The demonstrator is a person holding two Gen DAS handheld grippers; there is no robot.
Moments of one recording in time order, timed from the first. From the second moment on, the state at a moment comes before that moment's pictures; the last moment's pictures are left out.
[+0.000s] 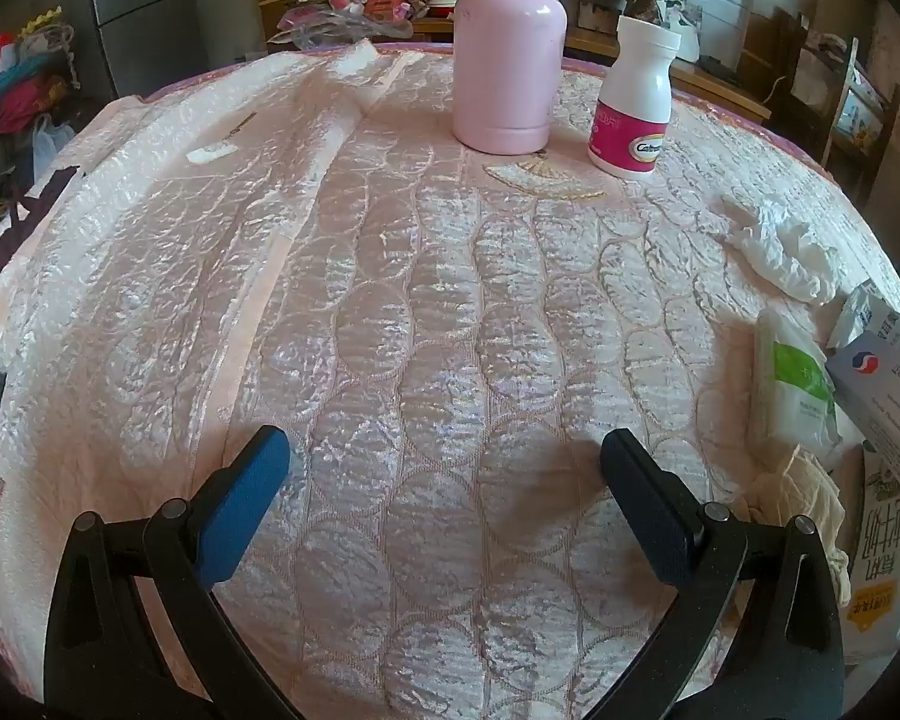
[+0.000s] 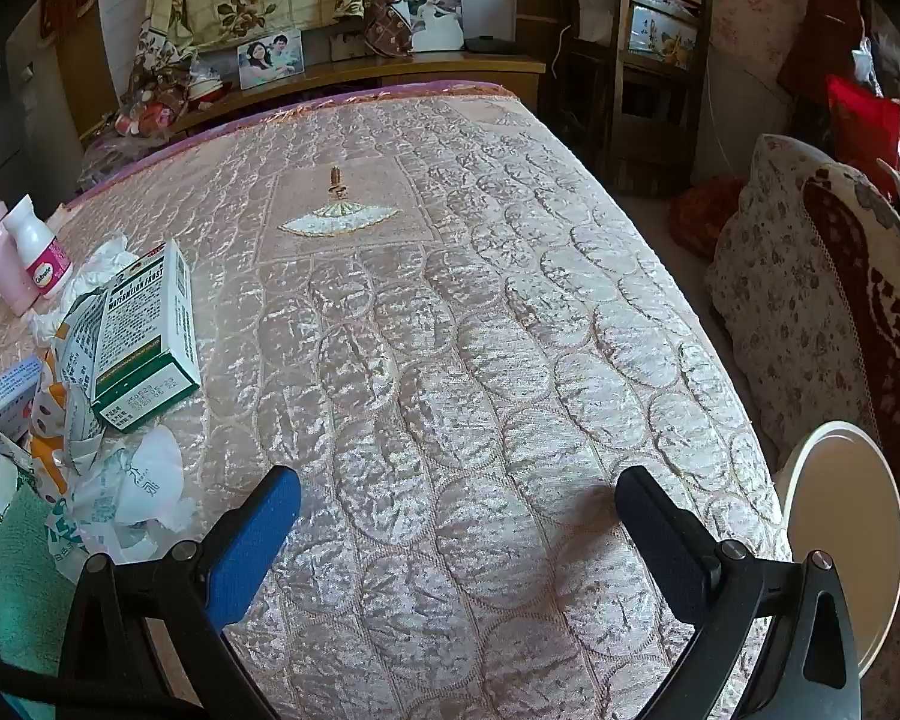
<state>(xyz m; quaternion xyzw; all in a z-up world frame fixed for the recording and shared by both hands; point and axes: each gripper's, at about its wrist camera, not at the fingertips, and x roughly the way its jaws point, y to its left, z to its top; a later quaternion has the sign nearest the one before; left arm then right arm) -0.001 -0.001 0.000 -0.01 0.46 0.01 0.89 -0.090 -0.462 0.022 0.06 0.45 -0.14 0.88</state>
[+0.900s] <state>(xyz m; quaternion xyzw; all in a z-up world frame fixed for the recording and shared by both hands) -0.169 -0.075 0.125 -0.02 0.32 -0.07 0.94 -0.219 -0.393 0.129 0.07 0.35 -0.09 0.93</state>
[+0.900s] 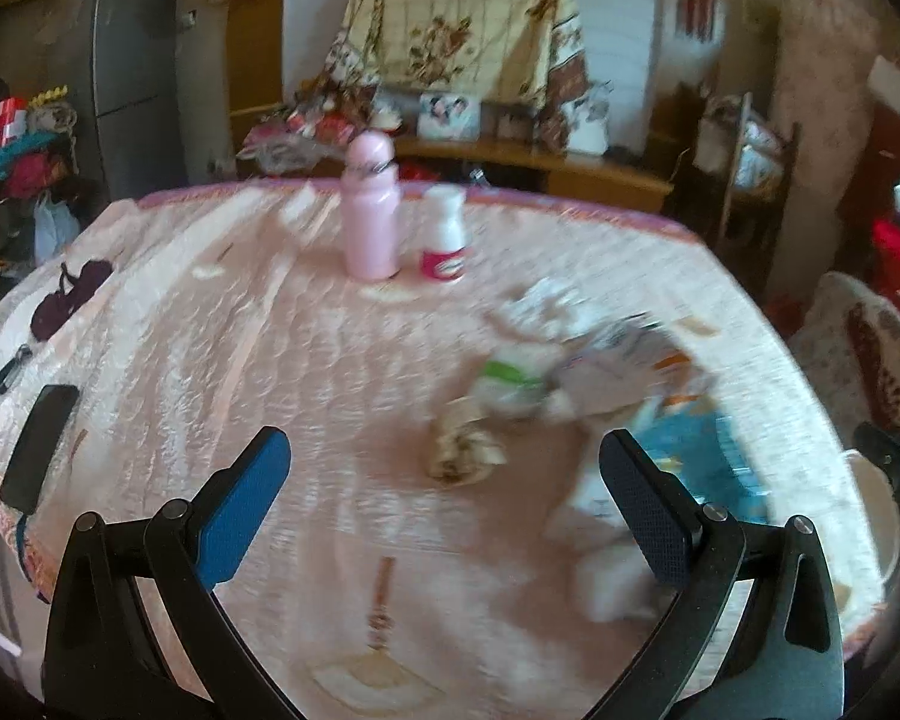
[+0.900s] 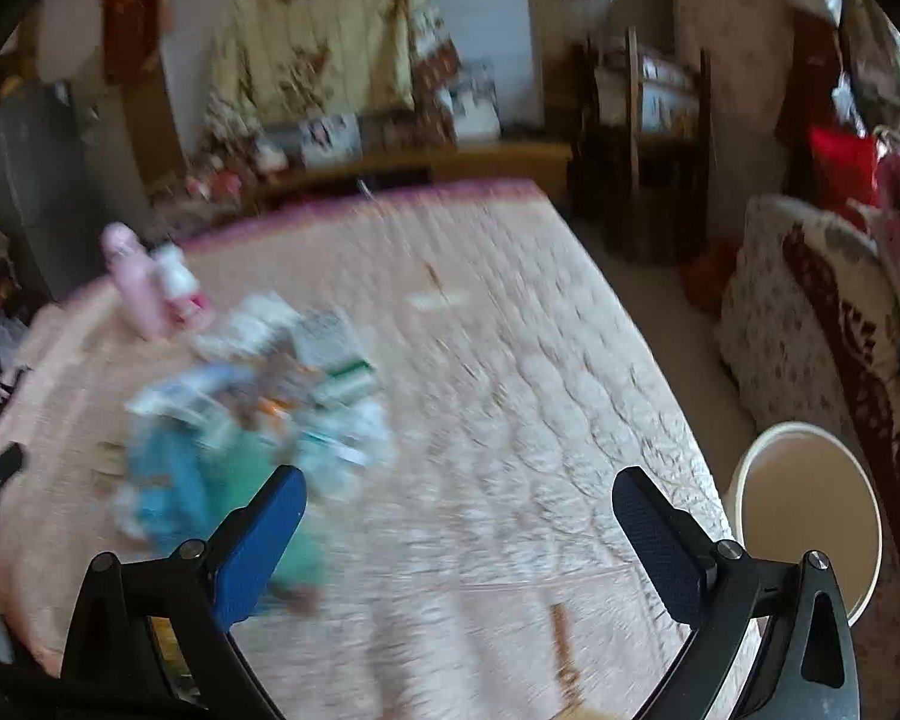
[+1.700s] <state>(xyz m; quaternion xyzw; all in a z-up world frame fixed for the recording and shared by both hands) -0.233 -0.115 0.173 0.00 0.21 -0.09 0.97 -0.277 -0.346 0.199 0.05 0.22 -0.07 0.97</state>
